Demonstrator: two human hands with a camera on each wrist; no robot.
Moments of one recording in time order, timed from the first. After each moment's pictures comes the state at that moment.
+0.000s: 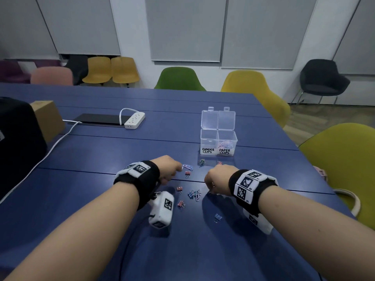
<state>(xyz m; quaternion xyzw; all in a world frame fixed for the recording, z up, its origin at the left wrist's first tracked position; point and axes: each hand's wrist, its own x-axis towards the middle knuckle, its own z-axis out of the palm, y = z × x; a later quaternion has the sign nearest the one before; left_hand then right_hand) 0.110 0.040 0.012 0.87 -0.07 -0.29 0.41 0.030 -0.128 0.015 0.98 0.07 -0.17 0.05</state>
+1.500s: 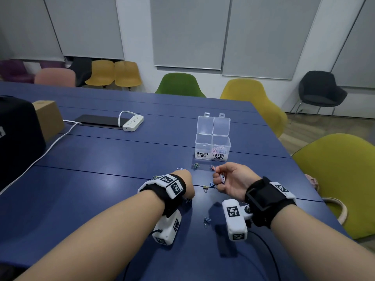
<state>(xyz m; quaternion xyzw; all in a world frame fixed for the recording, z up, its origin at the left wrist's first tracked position) 0.066 -0.012 -0.001 0.96 -0.20 -0.18 0.03 0.007 -0.168 0.007 0.51 -0.20 -0.10 -0.83</state>
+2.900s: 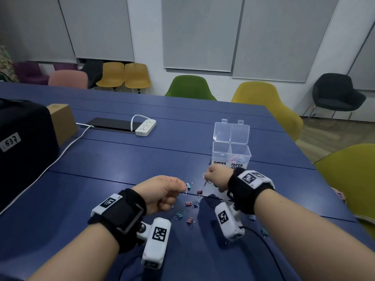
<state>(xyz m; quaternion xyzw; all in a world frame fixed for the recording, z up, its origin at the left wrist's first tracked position) 0.081 0.092 0.015 0.68 -0.06 -0.37 0.63 0.087 -0.112 0.017 0.93 -0.10 -0.14 -0.32</state>
